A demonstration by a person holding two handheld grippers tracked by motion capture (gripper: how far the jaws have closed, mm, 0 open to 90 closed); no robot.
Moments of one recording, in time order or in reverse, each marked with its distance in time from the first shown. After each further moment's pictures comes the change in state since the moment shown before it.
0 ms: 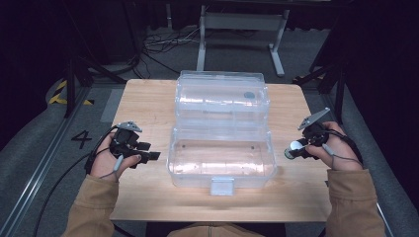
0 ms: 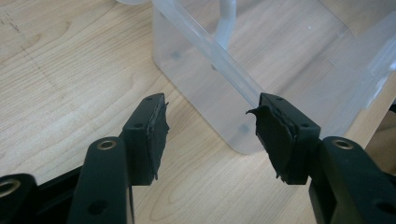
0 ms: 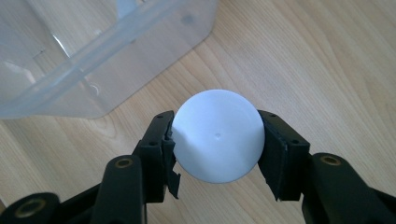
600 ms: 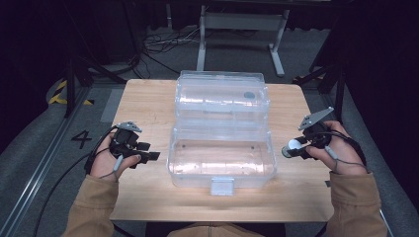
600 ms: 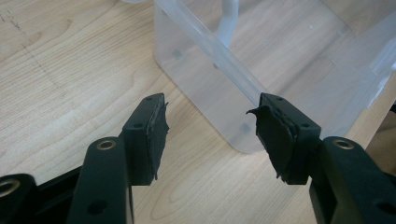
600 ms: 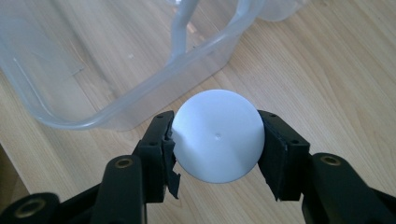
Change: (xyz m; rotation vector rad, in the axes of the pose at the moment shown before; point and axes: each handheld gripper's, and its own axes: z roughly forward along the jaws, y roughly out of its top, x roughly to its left) left arm 0.001 -0.001 0.000 0.002 0.002 -0.008; right arm 0.023 0.011 -0.024 -0.068 -0.006 -0.063
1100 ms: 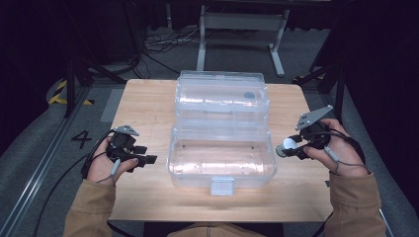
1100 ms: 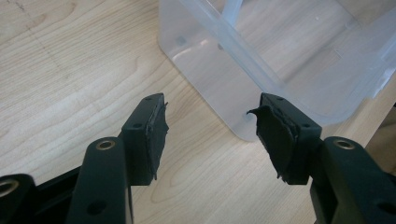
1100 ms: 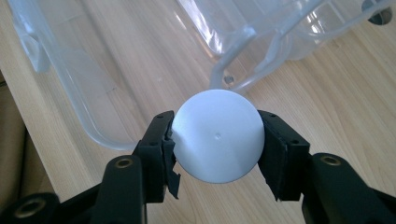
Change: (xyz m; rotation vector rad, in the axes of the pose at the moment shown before) left arm 0.000 -0.012 -0.005 0.014 0.019 -0.021; right arm 0.018 0.018 -0.013 -0.058 0.035 -0.079
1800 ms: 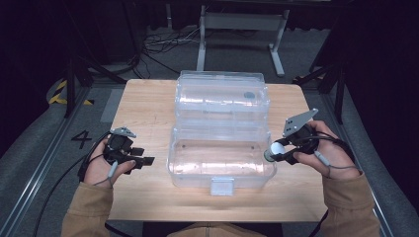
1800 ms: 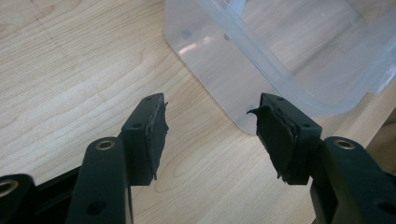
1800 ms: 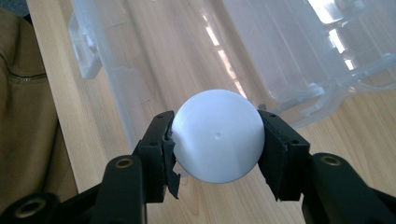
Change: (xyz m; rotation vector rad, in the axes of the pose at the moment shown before) left arm 0.000 -0.005 -0.003 0.000 0.012 -0.009; right arm 0.026 0.024 0.008 -0.007 0.073 -0.143
